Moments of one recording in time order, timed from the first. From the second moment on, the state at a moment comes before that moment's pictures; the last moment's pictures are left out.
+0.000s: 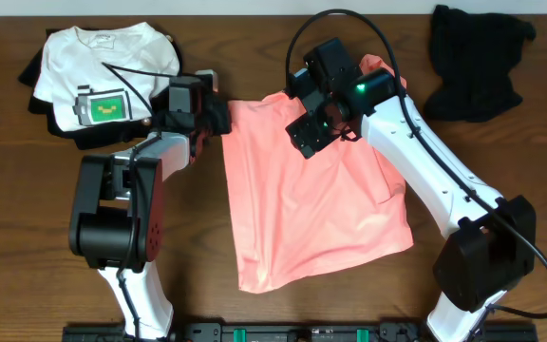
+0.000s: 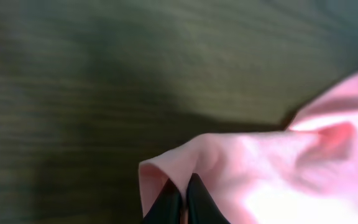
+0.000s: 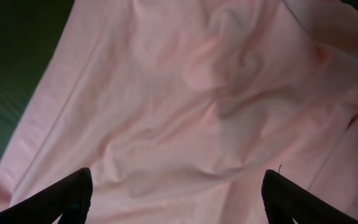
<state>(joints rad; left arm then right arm) -0.11 2.02 1.08 0.17 0.22 -0.24 0.51 1.89 1.68 -1.01 -0.11 -0.12</state>
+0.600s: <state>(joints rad) 0.00 2.01 1.11 0.18 0.18 -0.28 0.41 1.89 1.68 -0.72 0.05 -0.07</state>
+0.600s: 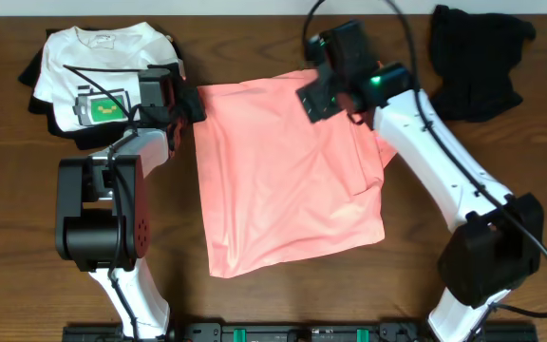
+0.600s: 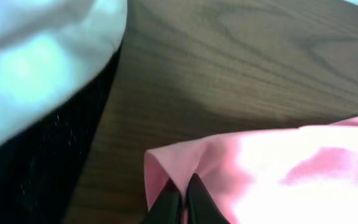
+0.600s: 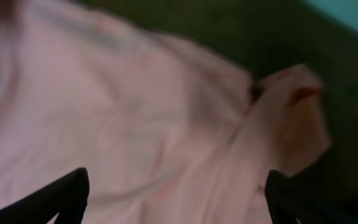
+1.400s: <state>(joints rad) -0.01 2.01 1.11 0.12 0.18 -0.30 0.17 2.22 1.68 -0.27 0.01 0.08</state>
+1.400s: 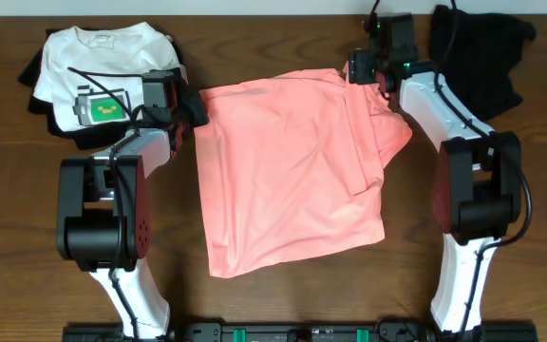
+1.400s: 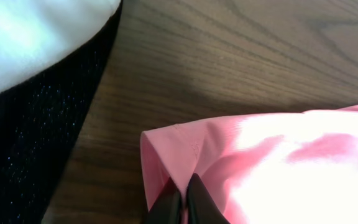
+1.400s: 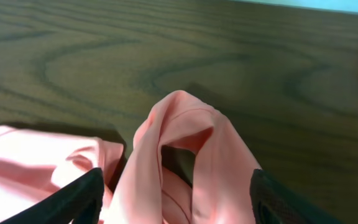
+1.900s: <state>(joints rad) -0.01 2.01 1.11 0.09 0.18 -0.30 0.17 2.31 1.68 -0.10 -0.01 0.34</state>
